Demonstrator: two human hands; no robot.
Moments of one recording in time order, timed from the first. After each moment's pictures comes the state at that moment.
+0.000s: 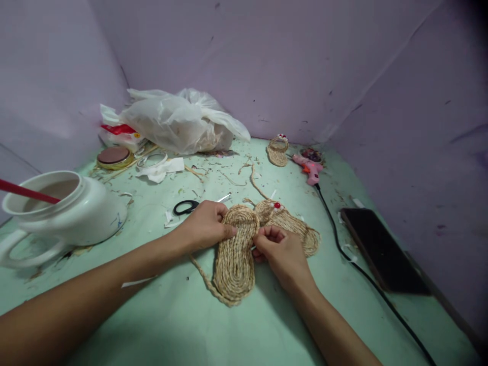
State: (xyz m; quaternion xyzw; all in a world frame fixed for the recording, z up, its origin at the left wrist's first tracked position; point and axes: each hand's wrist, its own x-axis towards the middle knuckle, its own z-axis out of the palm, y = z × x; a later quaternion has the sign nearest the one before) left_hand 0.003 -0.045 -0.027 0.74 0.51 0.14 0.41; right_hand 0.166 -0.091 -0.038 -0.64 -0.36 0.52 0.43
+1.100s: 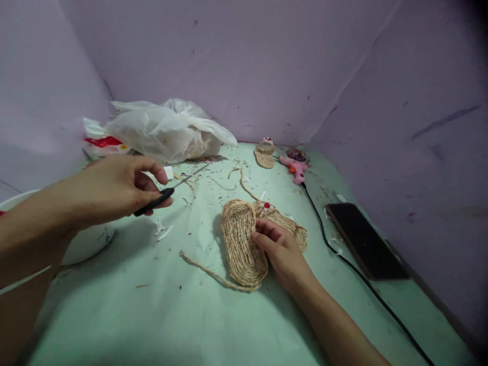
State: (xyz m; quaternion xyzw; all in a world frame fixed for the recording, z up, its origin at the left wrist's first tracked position) left_hand -0.066 -0.034 0.075 0.71 0.64 0.08 0.26; right_hand 0.181 -0.091 -0.037 -0.52 -0.35 0.59 0.52
